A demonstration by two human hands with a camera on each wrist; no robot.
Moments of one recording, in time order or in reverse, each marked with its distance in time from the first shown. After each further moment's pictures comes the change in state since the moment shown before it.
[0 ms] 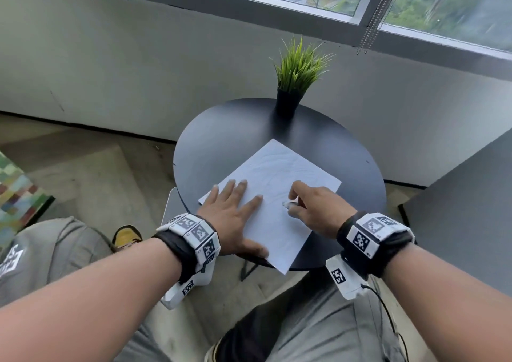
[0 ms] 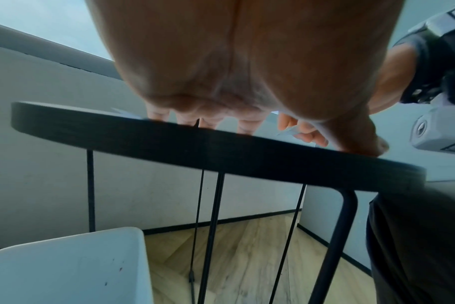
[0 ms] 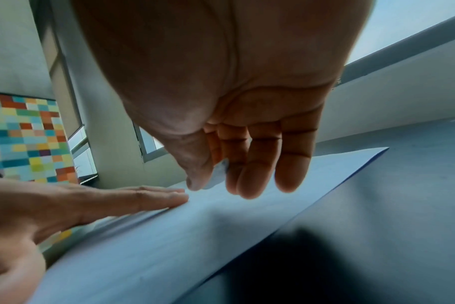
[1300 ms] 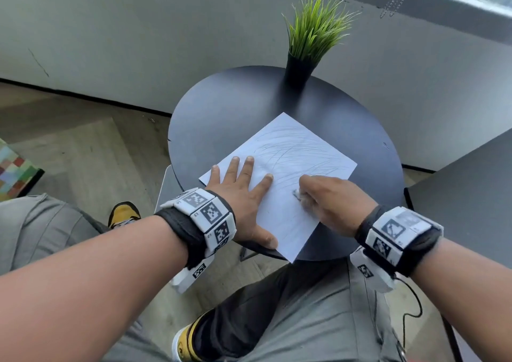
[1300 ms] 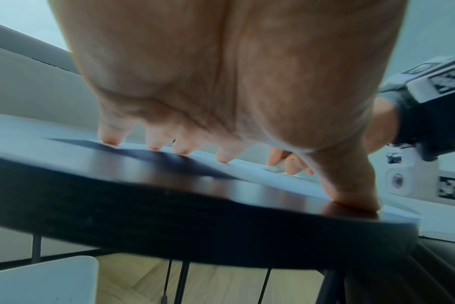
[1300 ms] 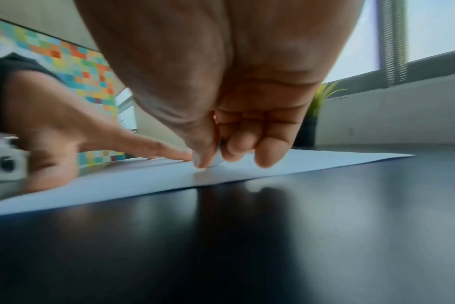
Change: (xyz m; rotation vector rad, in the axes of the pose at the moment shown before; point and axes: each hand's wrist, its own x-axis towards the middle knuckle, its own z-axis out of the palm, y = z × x) left_hand 0.013 0.013 -0.006 0.030 -0.103 -0.061; right_hand -0.001 0.014 0.011 -0.291 0.039 -0.270
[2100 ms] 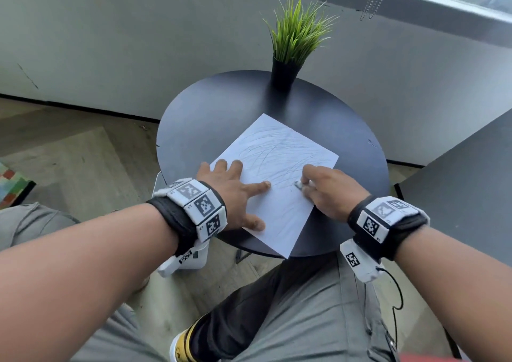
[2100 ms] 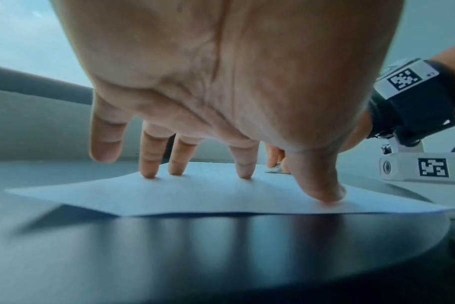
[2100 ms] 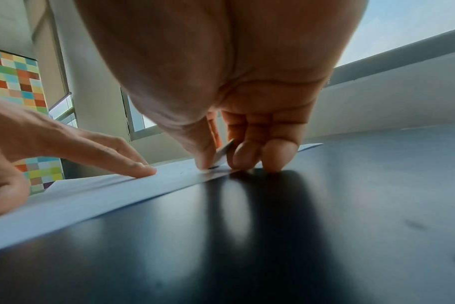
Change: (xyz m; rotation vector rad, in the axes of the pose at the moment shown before) left_hand -0.001 0.001 -0.022 0.125 0.094 0.037; right_hand 0.002 0.024 0.002 0.195 -0.030 0.302
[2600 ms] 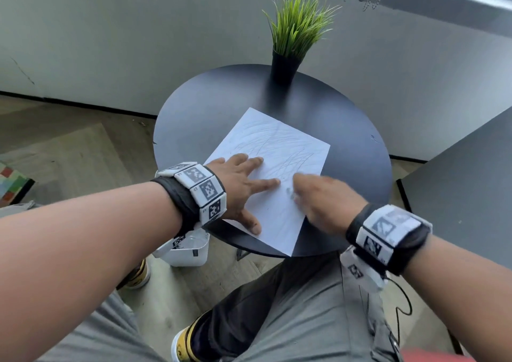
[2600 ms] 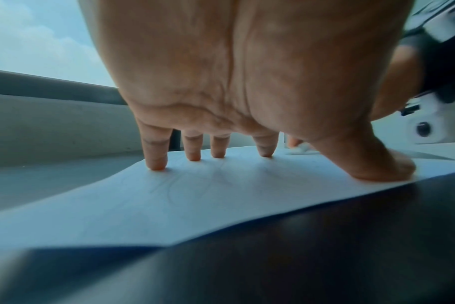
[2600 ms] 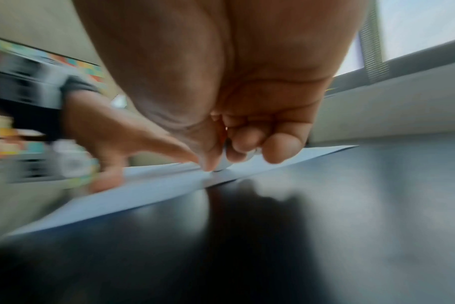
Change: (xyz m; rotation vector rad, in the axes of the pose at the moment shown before) left_hand 0.026 -0.012 0.001 0.046 -0.034 0.229; right_hand -0.017 -0.014 0.013 -0.181 0.038 -0.257
